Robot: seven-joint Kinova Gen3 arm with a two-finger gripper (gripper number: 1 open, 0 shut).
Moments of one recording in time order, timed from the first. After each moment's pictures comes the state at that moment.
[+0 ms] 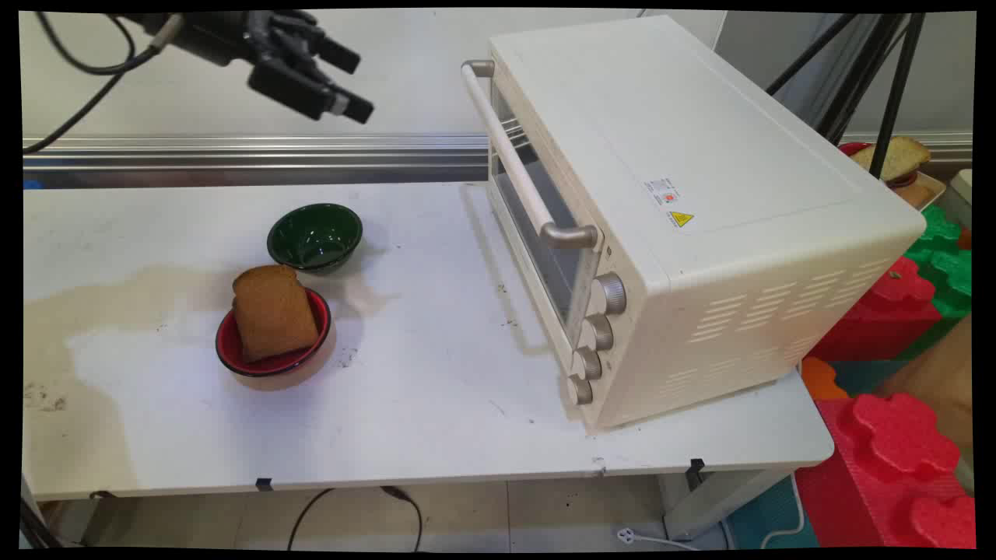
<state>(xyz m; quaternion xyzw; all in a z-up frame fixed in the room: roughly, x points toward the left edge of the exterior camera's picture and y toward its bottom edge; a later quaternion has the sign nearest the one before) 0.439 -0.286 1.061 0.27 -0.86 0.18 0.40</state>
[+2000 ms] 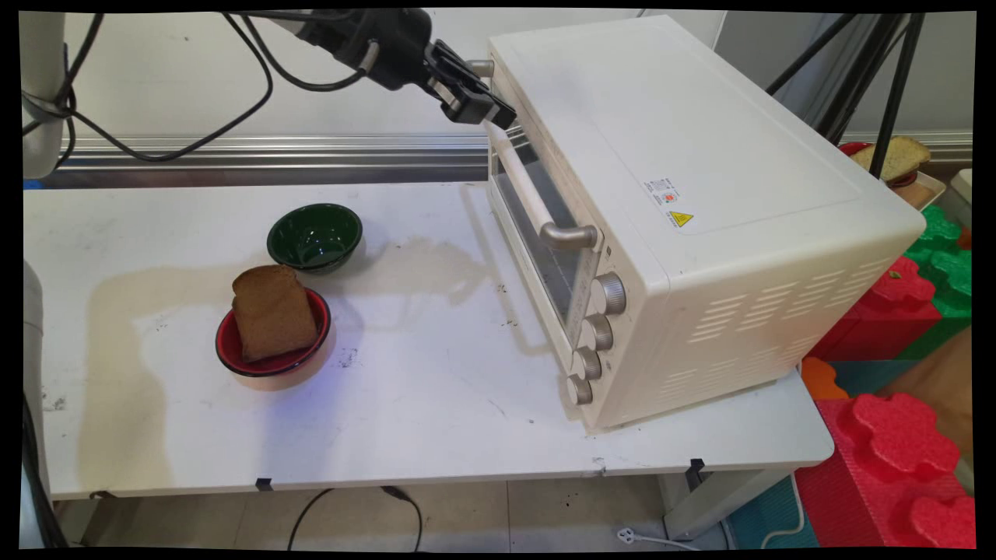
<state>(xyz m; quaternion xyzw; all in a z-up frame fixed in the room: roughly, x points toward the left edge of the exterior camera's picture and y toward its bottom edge) 0.326 -0.361 1.032 0.27 -0.86 0.14 0.41</state>
